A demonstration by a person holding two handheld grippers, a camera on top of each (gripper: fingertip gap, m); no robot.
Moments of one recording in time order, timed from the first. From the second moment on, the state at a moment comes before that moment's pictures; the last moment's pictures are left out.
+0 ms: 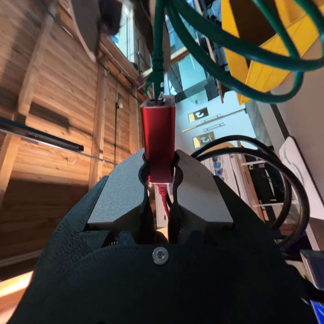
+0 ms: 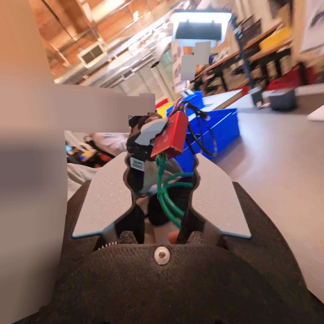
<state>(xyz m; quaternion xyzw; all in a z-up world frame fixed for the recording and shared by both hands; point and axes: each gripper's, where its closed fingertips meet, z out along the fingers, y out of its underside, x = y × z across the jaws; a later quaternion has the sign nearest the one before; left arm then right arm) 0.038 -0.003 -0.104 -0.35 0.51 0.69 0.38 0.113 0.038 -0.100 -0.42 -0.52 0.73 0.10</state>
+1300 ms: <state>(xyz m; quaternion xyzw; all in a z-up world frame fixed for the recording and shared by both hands) 0.034 -0.009 -0.146 -0.48 -0.20 -0.32 0.79 0.066 0.011 -0.157 -0.40 -0.54 0.73 0.10</state>
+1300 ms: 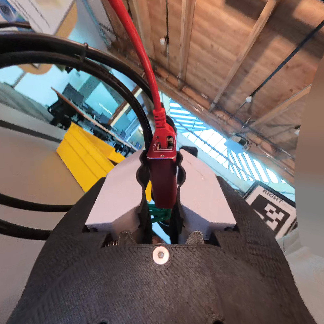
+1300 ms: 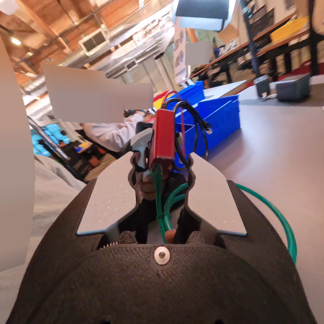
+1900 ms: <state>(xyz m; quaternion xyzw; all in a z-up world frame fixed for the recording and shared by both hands) 0.043 -0.022 -0.141 -0.44 -0.14 -0.30 0.83 0.074 -0.017 -0.182 -0.40 -0.60 0.66 0.20</state>
